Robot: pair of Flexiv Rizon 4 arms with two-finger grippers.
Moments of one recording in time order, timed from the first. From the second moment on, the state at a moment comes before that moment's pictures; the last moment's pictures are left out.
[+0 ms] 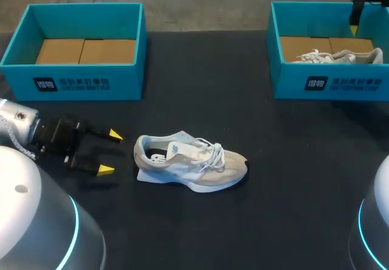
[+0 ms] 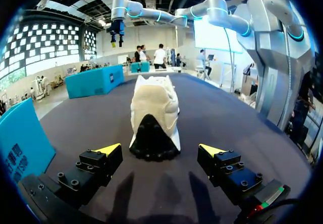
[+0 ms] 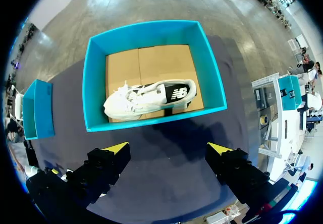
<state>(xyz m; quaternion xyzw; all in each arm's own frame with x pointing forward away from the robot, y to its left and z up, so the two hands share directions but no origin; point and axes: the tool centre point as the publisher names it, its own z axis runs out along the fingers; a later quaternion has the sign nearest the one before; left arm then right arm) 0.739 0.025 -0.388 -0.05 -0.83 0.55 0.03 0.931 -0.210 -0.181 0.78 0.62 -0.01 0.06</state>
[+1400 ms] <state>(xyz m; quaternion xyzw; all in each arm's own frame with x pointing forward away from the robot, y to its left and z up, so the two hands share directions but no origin) 0.749 0.007 -0.400 0.00 -0.81 0.58 0.05 0.931 -0.210 -0.181 0.78 0.62 -0.01 0.06</state>
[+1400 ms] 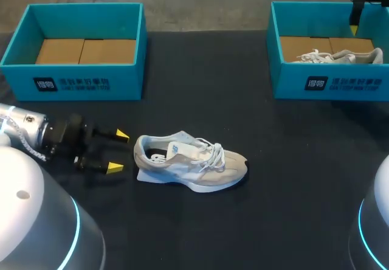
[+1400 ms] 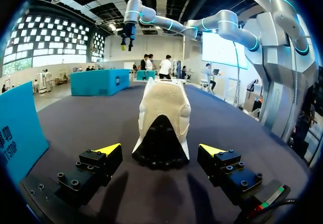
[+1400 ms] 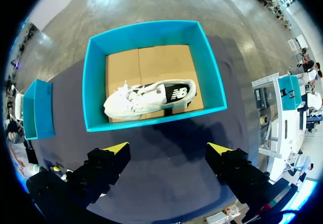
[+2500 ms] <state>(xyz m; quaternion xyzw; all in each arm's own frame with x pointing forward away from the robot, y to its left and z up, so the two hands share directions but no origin) 0.740 -0.013 -0.405 0.00 -0.82 0.58 0.04 0.931 -0.210 -0.181 0.78 0.62 -0.01 0.06</state>
